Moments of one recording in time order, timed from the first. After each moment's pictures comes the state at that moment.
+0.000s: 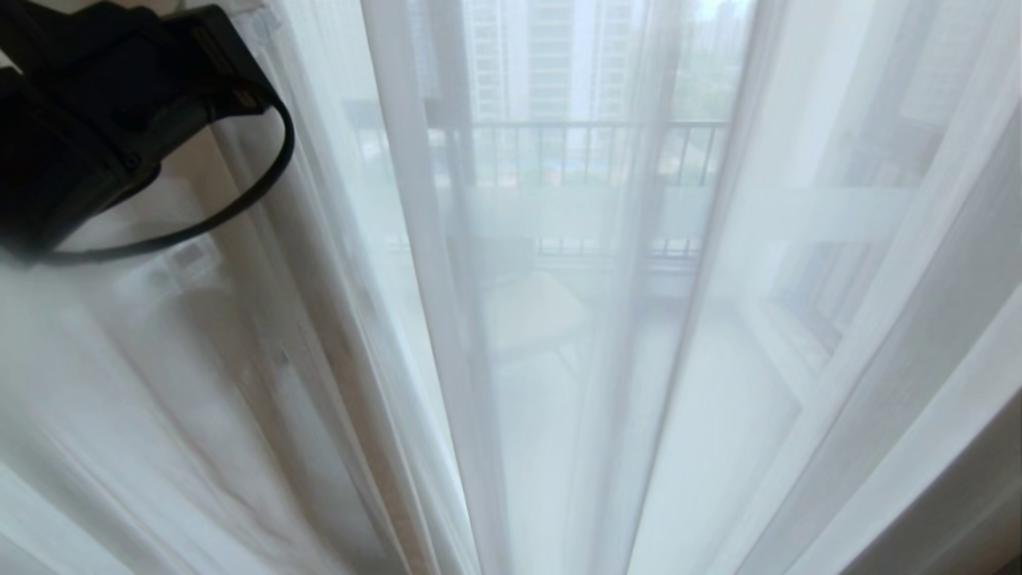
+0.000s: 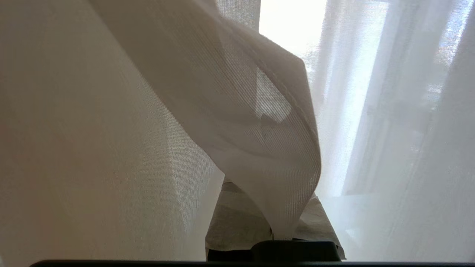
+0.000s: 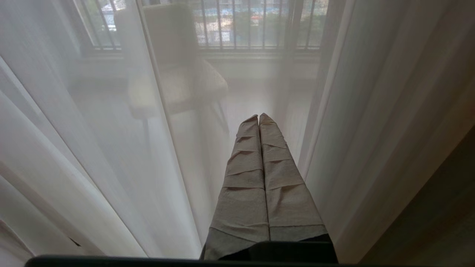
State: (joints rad) left arm -0.40 1.43 -1.03 -0.78 0.08 -0.07; right arm 0.00 0.00 0.00 -0.01 -0.03 0.02
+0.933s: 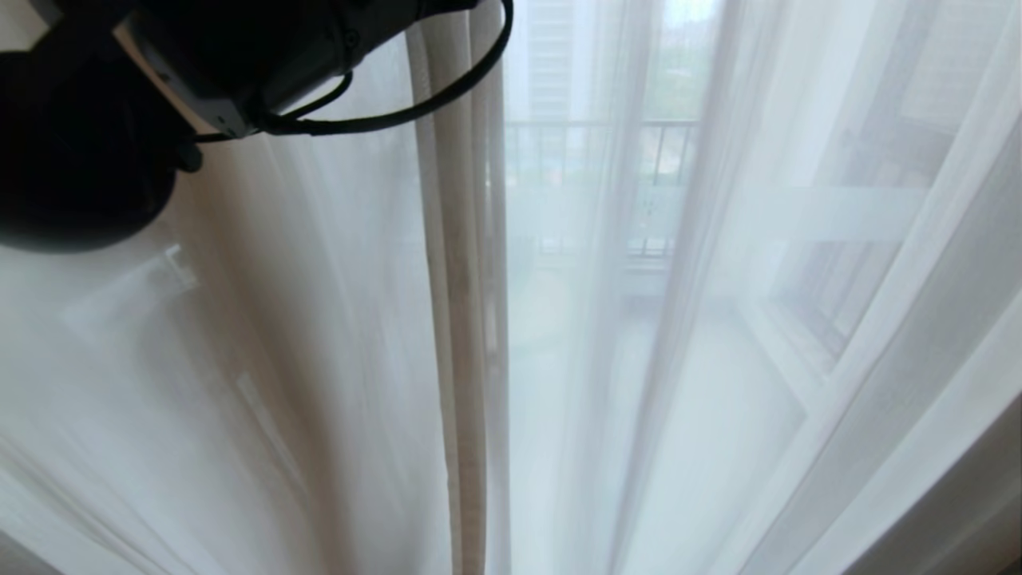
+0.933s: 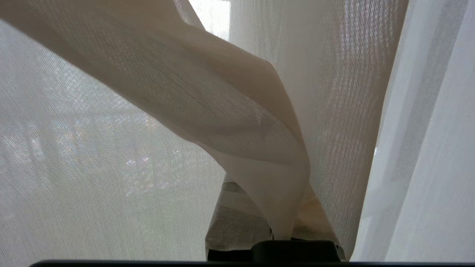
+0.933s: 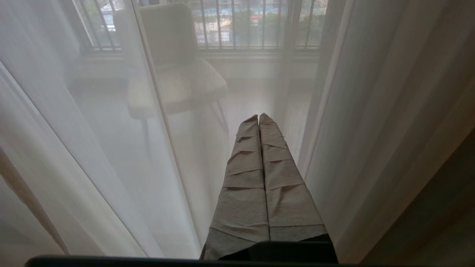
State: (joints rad) left arm -0.69 1.73 -1.57 -0.56 0.08 -0.04; right arm 0.00 0.00 0.00 -0.01 -0.03 0.02
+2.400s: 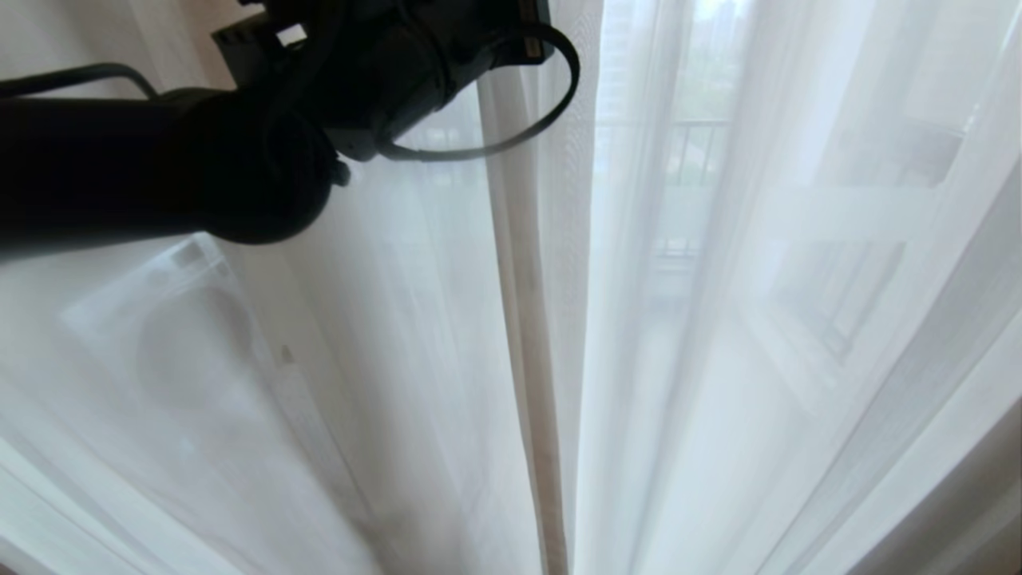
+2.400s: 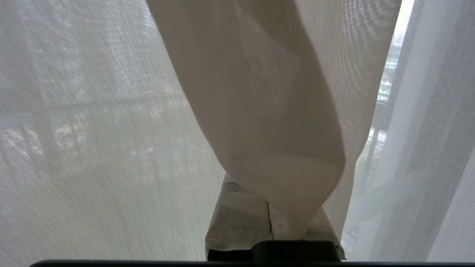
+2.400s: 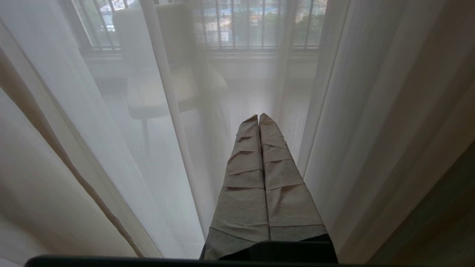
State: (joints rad) left arm -0.67 1.88 -1.71 -0.54 0.09 -0.02; right arm 0.00 0.00 0.00 -0.01 -0.03 0.02
